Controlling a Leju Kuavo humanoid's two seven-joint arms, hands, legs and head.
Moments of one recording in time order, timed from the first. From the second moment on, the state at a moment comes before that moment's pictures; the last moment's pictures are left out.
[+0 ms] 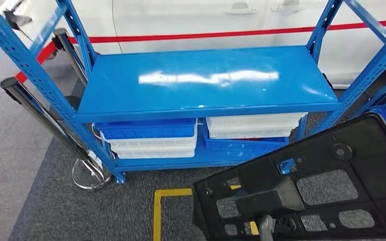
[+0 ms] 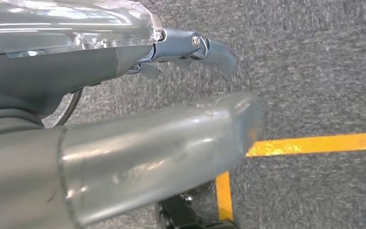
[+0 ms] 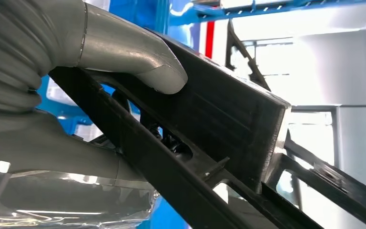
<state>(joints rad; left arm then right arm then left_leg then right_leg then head) -0.07 -0.12 1.18 -0.22 -1.07 0.13 -0.37 0.48 0.25 0.15 -1.95 0.16 -0.13 -0.69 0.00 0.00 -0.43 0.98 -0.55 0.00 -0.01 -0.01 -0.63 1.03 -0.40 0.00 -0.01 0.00</state>
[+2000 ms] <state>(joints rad) -0.05 -0.09 1.25 -0.23 -1.09 0.09 -0.35 0.40 0.32 0.08 -1.77 0.13 -0.02 -0.69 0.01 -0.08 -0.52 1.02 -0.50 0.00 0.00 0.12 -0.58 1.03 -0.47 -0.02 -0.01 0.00</state>
